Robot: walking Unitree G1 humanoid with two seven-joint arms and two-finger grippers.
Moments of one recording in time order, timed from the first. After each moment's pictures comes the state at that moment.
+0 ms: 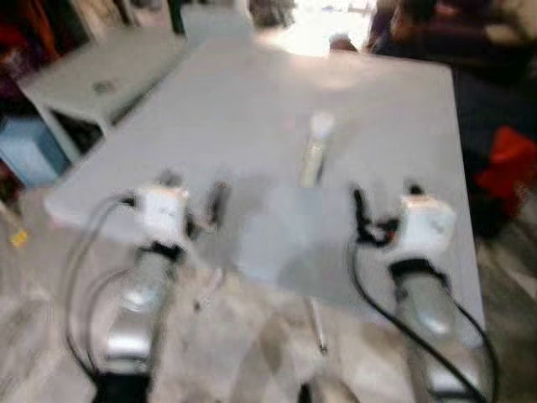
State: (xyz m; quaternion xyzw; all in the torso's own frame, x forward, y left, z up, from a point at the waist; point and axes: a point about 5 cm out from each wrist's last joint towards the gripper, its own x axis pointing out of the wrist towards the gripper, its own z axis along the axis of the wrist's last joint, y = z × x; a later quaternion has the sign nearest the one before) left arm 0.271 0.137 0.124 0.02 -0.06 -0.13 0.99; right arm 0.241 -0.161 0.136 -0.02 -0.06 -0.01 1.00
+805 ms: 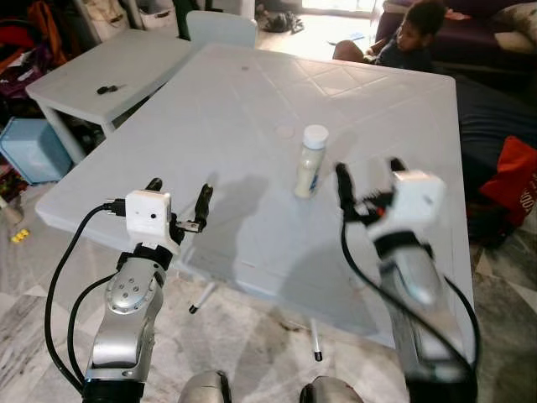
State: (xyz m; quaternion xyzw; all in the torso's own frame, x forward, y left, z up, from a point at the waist) left arm 0.267 0.159 0.124 0.02 -0.04 -0.08 1.00; right arm 0.276 -0.138 0.162 0.01 -0.10 0.08 0.99
